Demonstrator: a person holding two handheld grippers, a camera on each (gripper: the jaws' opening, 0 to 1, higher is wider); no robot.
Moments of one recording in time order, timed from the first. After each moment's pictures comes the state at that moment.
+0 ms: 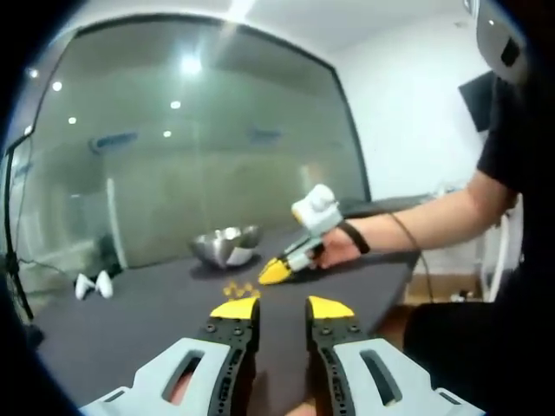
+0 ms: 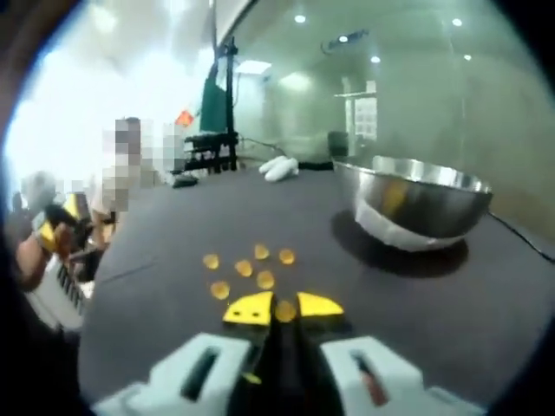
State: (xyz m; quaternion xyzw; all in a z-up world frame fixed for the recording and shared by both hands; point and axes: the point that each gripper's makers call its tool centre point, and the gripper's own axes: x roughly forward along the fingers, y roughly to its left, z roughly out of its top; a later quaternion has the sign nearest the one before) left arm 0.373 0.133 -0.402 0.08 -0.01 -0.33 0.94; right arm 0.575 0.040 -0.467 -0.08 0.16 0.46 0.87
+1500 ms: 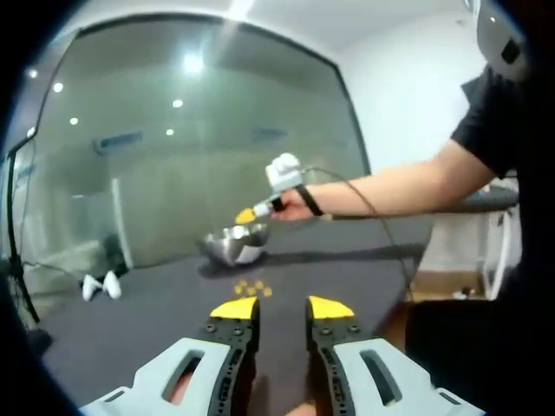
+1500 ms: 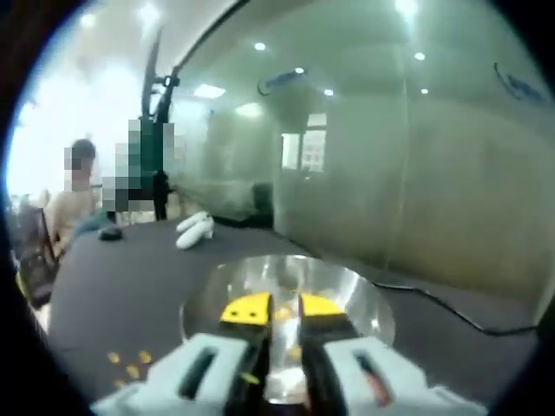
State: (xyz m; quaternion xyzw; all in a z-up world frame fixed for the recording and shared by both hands) left arm 0.376 0.149 -0.398 0.09 0.00 -0.33 0.94; right arm 0.727 0.014 -0.357 -0.08 0.08 0.33 0.94
